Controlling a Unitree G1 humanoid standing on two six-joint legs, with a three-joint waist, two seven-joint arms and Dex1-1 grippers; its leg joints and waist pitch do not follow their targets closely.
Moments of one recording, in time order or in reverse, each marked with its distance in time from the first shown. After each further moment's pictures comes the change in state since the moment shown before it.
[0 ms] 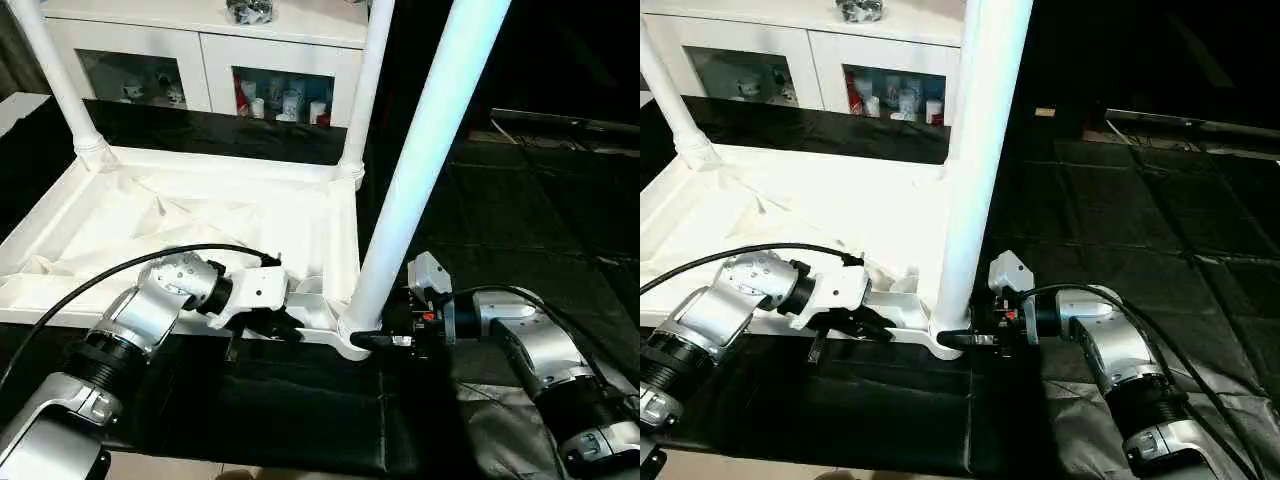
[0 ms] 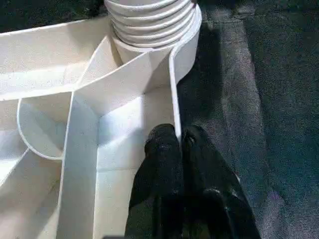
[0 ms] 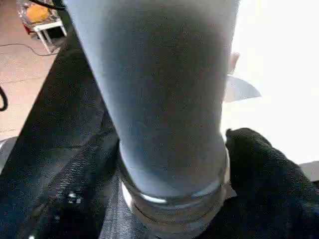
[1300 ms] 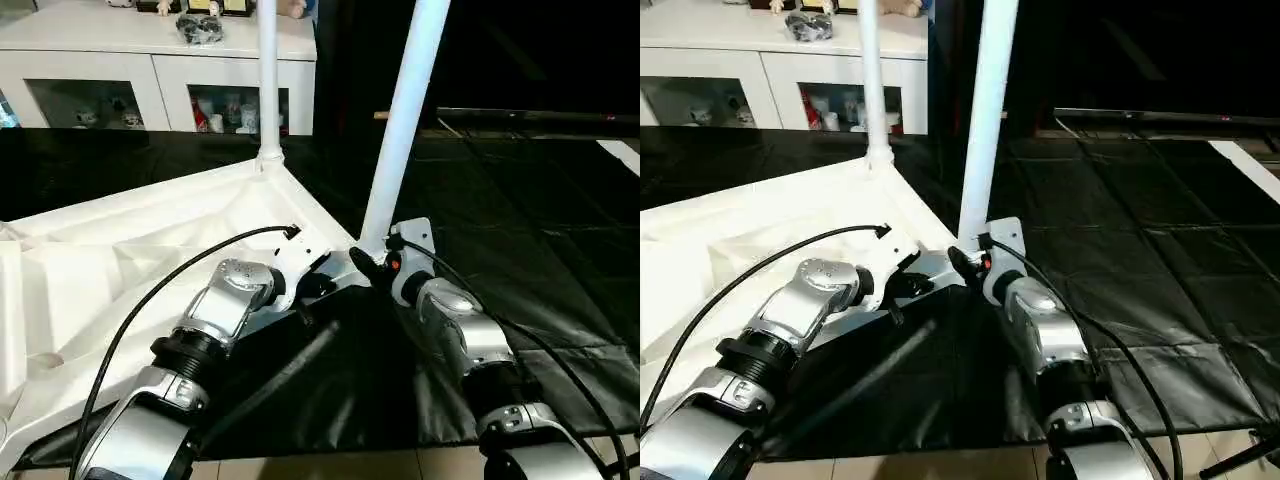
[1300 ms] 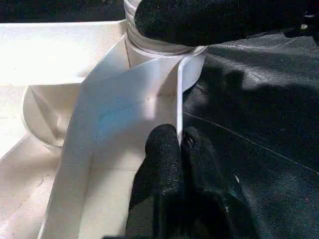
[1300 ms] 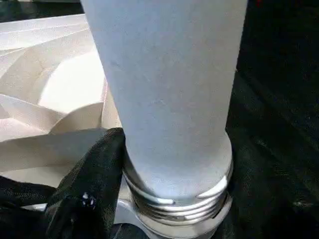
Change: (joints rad) left arm -0.067 -0.359 0.162 0.151 0.043 0.441 0.596; right arm -0.113 0.352 -0.223 0.230 -0.117 0.050 -0.906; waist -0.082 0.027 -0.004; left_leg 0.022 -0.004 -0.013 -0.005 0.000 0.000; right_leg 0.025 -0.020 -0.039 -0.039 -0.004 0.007
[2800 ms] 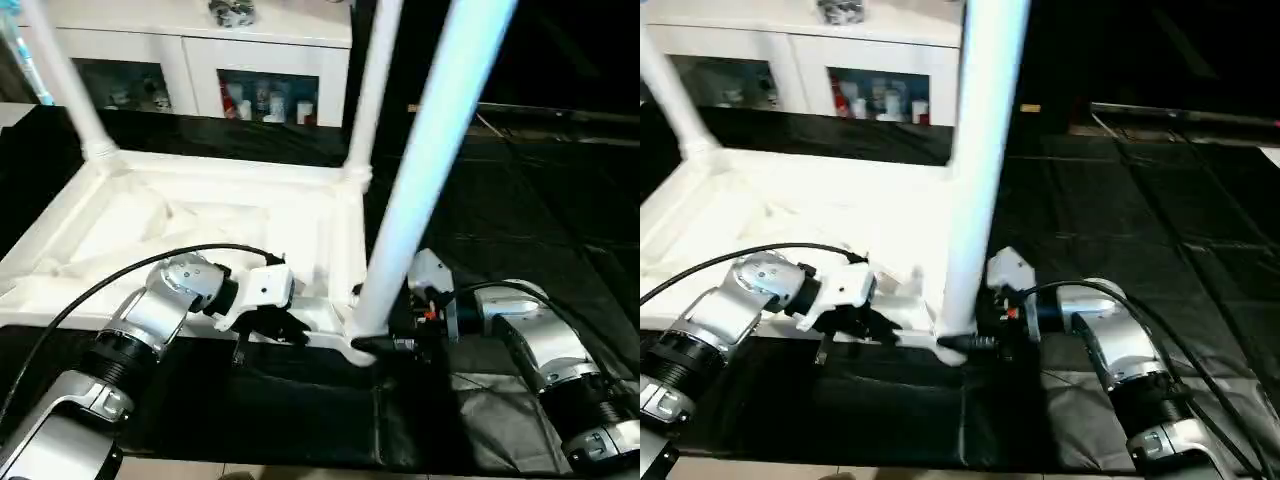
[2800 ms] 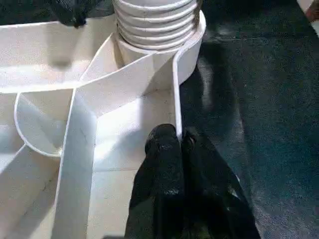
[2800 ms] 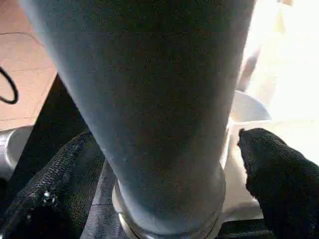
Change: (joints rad) left arm 0.054 0.318 -0.159 -0.108 -0.064 -0.422 -0.631; right arm 0.106 -0.374 0.242 -0.271 0.095 -0.042 0.937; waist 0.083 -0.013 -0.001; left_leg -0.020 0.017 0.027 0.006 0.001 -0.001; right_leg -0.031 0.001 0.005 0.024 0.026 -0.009
